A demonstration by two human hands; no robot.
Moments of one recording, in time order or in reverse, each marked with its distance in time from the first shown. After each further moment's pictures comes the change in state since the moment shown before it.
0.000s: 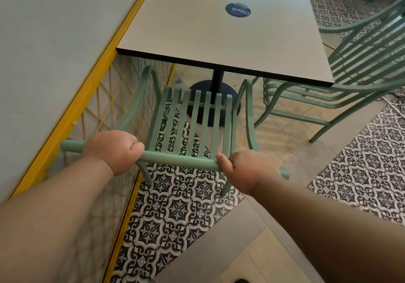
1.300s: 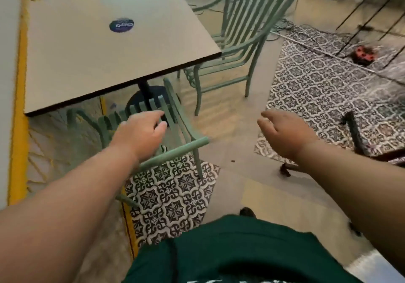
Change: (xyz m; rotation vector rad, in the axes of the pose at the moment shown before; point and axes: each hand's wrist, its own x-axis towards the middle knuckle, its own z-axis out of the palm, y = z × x) left_hand -0.021 0.179 -0.126 -0.307 -0.057 0.523; right_hand -0.193 0.137 -0.058 0.404 0.306 0.568
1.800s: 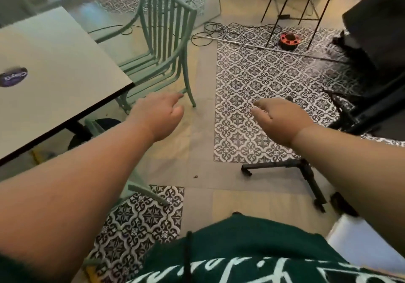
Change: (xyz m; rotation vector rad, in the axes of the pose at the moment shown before) left_hand 0.142 0.294 0.042 0.185 -0.124 0.477; right_hand 0.003 0.206 -0.109 0.008 0.085 0.240
